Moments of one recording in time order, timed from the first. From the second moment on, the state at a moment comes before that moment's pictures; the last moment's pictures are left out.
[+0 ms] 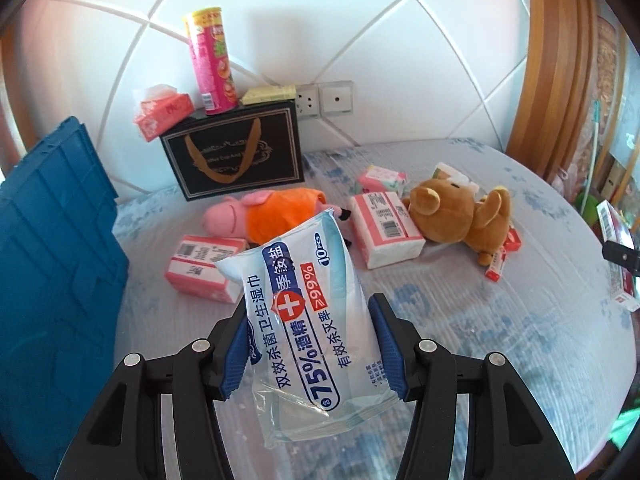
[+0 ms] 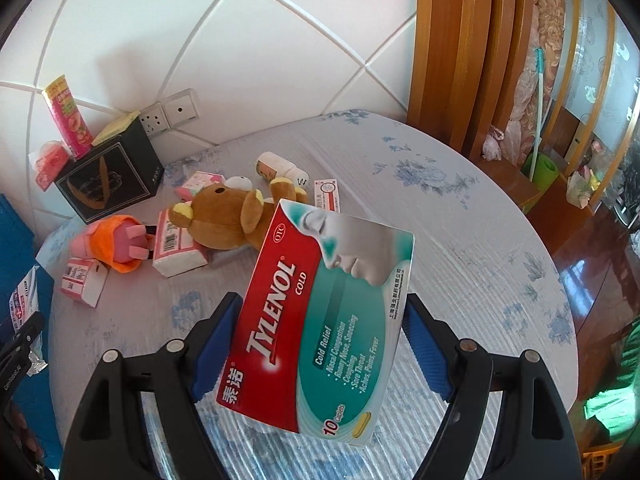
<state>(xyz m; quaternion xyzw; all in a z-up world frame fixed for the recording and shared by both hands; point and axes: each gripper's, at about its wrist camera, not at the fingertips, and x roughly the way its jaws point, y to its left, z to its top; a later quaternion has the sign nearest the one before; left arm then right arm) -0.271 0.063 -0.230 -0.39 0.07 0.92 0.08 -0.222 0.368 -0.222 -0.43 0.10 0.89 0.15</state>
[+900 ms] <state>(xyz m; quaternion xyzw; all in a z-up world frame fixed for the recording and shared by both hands) -0.174 -0.012 -0.114 -0.35 0.06 0.93 0.05 -0.146 0.278 -0.105 -0.39 0.05 0.92 0.03</state>
